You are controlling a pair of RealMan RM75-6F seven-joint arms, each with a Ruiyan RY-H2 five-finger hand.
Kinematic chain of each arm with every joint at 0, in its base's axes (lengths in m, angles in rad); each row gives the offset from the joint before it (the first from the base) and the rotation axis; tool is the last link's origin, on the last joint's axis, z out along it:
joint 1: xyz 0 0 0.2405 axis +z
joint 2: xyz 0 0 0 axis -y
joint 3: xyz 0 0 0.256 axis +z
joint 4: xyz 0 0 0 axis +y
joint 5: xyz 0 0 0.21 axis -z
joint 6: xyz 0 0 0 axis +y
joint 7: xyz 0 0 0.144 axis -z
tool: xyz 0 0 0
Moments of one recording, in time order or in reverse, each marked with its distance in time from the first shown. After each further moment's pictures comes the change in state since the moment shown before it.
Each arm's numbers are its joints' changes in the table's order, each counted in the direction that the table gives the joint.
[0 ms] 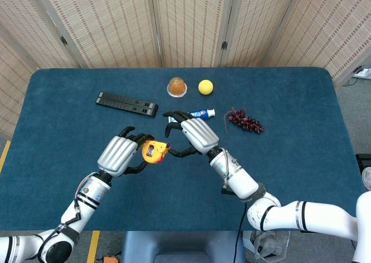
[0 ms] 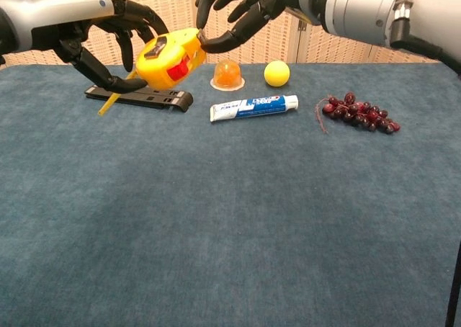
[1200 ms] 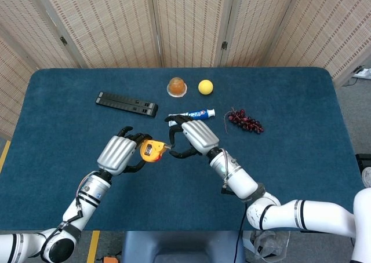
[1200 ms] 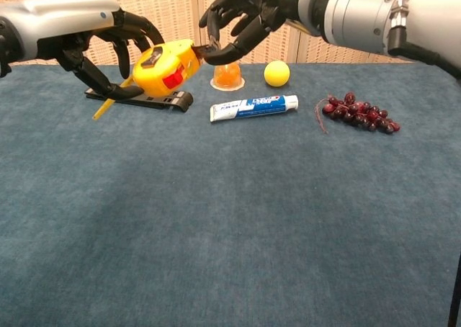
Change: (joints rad) left arm -0.025 0.015 0.023 0.033 0.048 0.019 -0.004; right arm 0.035 -0.009 -0.039 0.007 -0.060 0.000 -0.013
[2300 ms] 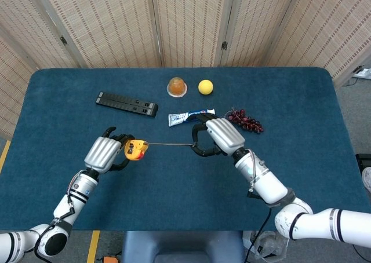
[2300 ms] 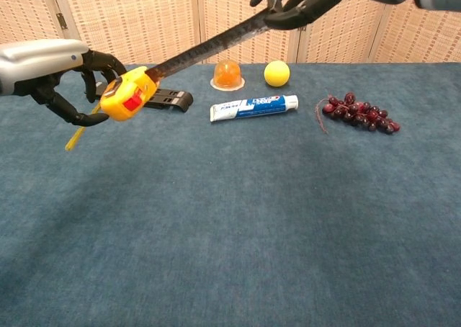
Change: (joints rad) left arm 0.059 0.020 0.091 0.241 -0.112 -0.040 0.134; right arm -0.133 -0.267 -0.027 -0.195 0.079 0.025 -0.096
